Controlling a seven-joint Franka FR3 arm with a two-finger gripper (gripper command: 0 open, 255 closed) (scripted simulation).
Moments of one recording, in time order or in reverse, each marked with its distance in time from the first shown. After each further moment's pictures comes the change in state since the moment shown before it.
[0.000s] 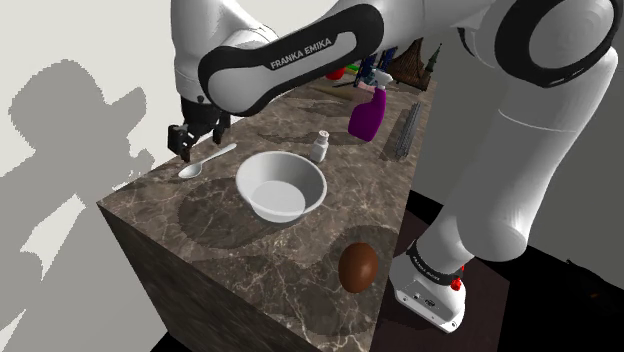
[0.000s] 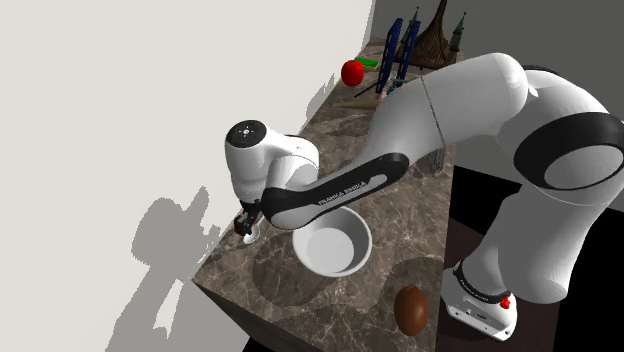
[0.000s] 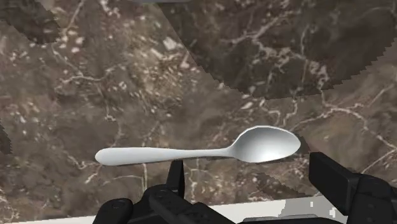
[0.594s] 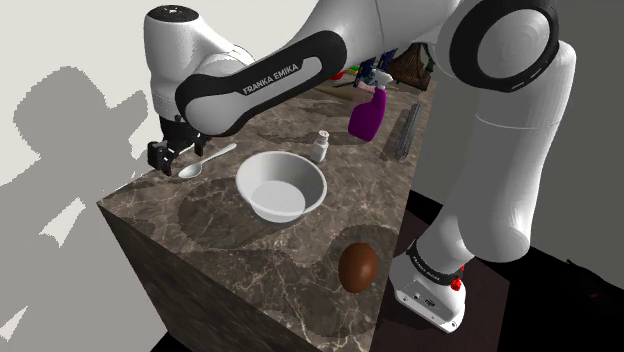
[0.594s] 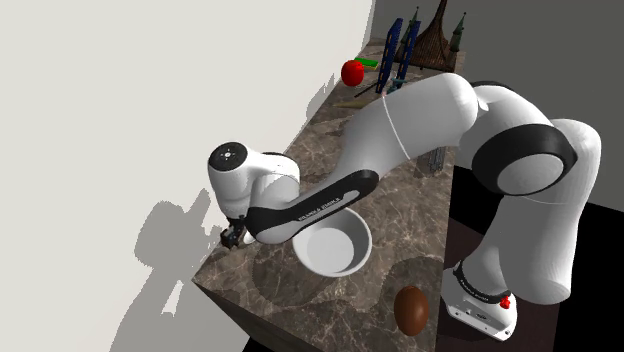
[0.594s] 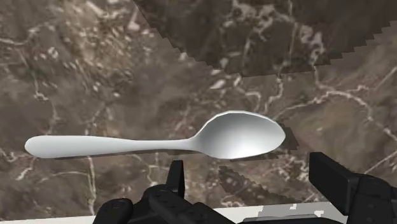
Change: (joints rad) arm 0.050 0.159 -0.008 0.118 -0.070 0.037 0.047
